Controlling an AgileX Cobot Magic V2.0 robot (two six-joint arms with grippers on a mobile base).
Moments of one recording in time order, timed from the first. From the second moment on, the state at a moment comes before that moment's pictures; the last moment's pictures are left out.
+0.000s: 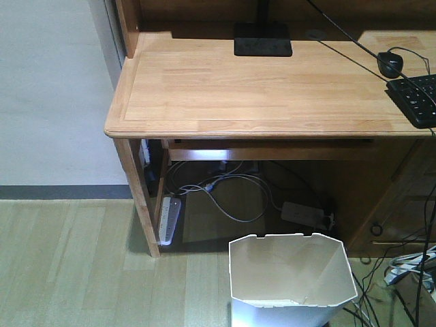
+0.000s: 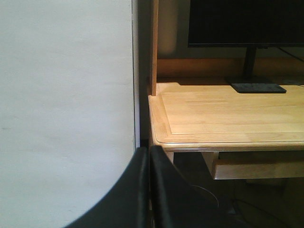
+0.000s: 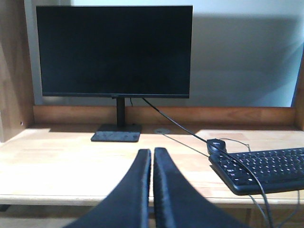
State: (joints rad) left arm -0.02 -0.02 0.03 -0.01 0.15 -0.05; right arm -0.01 -0.01 -0.03 -0.04 0.03 0.02
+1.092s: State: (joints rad) left arm -0.02 -0.02 0.03 -0.01 0.15 -0.05; right arm -0.01 0.71 -0.36 0.00 0.42 -0.01
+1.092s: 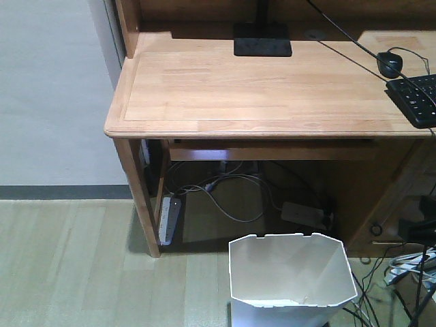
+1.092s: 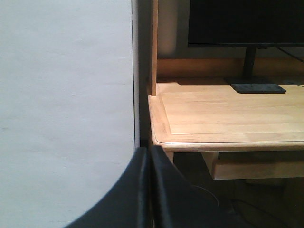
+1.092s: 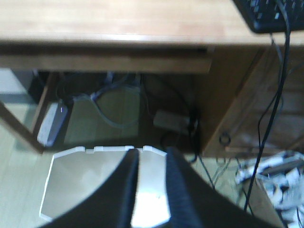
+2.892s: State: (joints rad) left arm -0.02 -0.02 0.03 -0.01 0.15 -0.05; right arm -0.12 2.24 -0.96 0.08 0.31 -0.25
